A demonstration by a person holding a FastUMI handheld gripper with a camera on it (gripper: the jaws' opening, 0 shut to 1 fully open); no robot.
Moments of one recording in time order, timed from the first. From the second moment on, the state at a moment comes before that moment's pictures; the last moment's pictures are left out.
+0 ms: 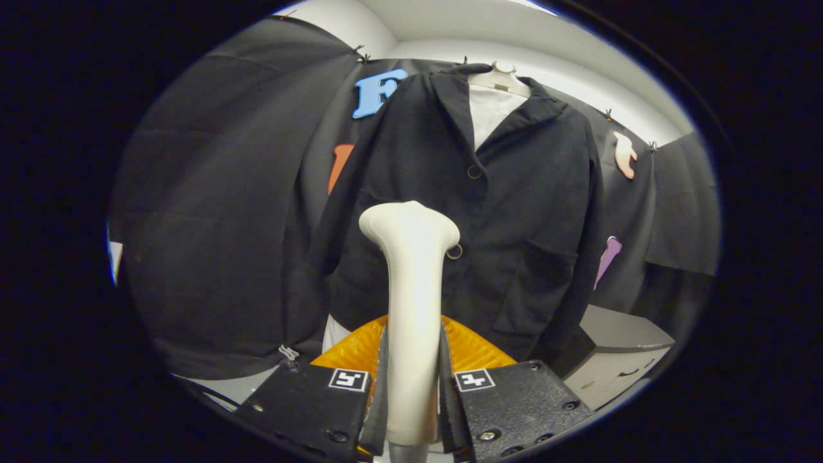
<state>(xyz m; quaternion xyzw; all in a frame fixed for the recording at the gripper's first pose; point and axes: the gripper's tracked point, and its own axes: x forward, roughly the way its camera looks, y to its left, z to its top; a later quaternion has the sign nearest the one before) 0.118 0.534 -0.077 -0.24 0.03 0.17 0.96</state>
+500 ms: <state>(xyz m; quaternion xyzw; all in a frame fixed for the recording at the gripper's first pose) 0.097 0.499 -0.185 -0.27 0.17 0.15 0.94</state>
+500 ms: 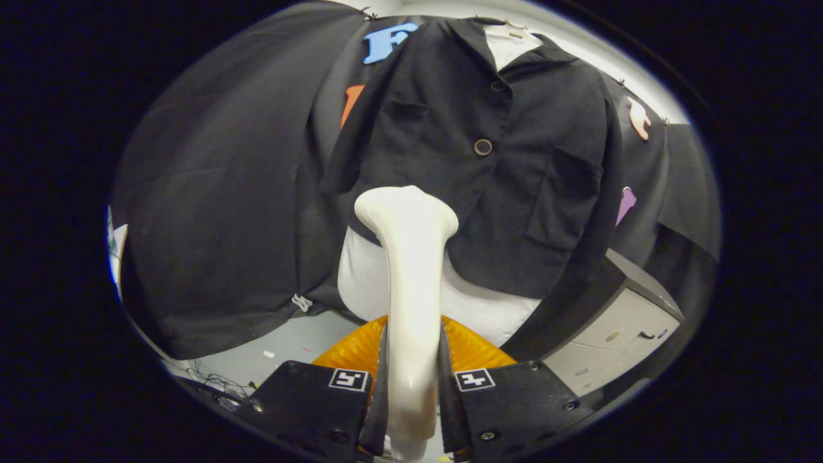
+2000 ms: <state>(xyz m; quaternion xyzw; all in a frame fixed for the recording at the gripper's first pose) -0.034 0.096 -0.085 -0.15 0.21 0.01 0.97</state>
